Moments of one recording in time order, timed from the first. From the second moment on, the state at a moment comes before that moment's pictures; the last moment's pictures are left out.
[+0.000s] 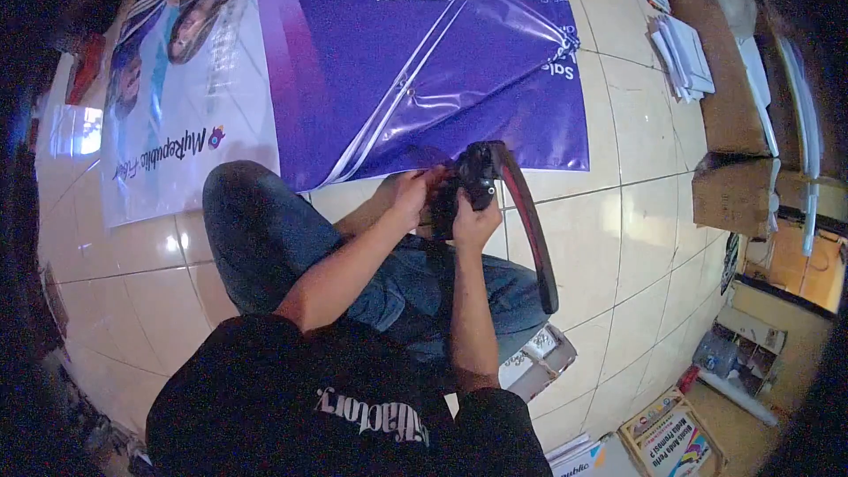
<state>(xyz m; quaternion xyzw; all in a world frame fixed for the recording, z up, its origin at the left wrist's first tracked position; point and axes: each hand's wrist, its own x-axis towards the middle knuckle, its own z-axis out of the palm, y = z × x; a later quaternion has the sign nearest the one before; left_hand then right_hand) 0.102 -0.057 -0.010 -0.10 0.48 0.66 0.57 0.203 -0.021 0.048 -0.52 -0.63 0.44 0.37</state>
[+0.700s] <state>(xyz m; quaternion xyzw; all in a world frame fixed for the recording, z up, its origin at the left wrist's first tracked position) 0.103 -0.052 -0.008 -0.05 0.51 0.61 0.61 0.287 -0.023 0.097 -0.50 -0.72 0.40 0.28</state>
